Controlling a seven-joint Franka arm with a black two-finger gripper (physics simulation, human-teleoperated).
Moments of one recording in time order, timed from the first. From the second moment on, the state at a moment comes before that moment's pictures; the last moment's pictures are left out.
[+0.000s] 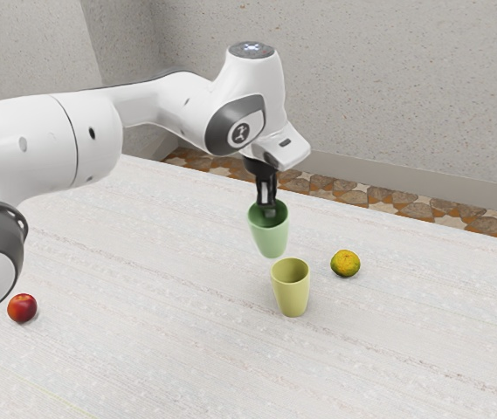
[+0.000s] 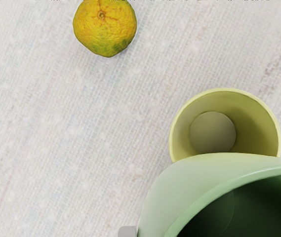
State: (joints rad) arm -0.52 0.44 0.27 -1.46 -0.01 2.00 0.87
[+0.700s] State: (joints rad) arm -0.53 0.55 0.27 -1.39 -0.10 2.03 0.84
